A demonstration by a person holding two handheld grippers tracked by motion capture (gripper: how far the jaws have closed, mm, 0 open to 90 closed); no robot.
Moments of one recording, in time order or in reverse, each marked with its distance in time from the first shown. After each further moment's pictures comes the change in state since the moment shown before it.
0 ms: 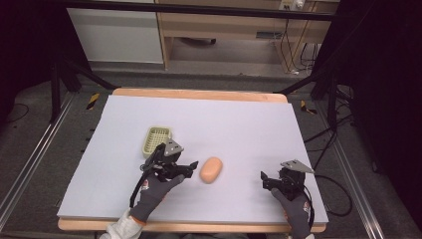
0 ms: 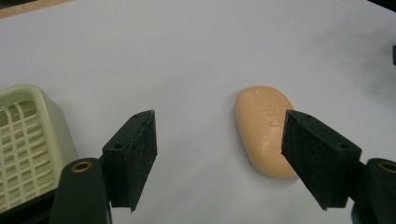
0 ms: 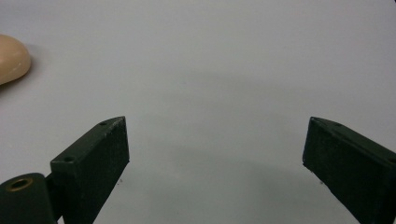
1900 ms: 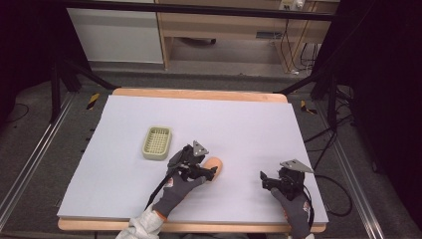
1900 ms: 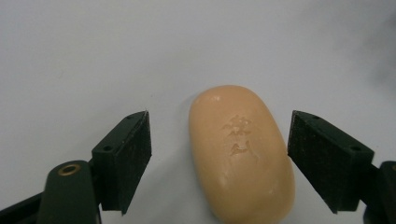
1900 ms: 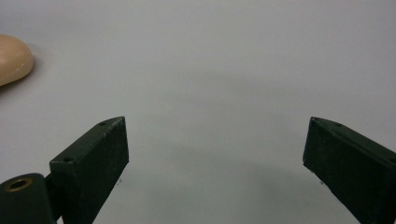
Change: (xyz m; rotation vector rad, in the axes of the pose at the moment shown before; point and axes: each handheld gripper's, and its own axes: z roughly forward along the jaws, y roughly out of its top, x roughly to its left) left arm -0.035 0.007 0.060 0.101 -0.036 0.062; right arm 0.001 0.001 0.000 0.000 0.005 -0.004
